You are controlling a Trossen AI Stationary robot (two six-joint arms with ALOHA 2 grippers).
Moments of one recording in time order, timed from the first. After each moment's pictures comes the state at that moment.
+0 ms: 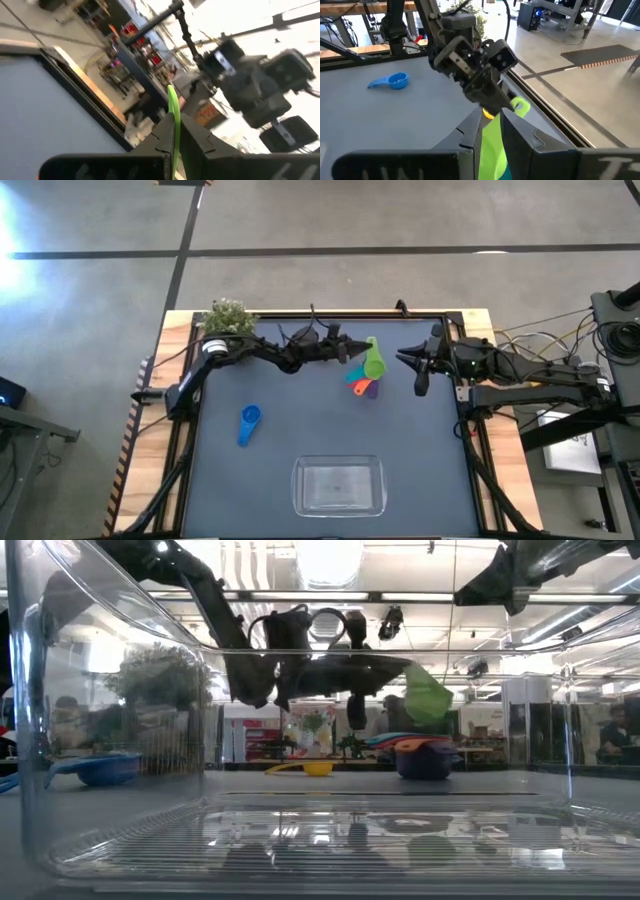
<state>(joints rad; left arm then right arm) 0.35 2.26 1.23 1.25 0.29 -0.95 -0.16 0.65 0.64 -0.28 0.21 0.03</state>
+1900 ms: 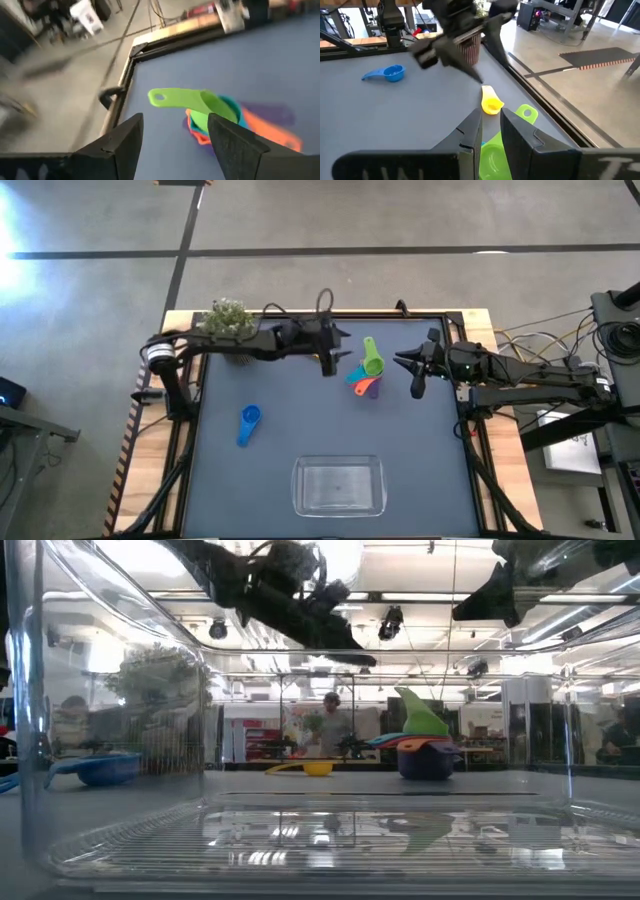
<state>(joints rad) 0.29 1.81 1.23 0.19 0.01 0.44 -0.16 0.65 0.55 -0.19 0.21 0.00</state>
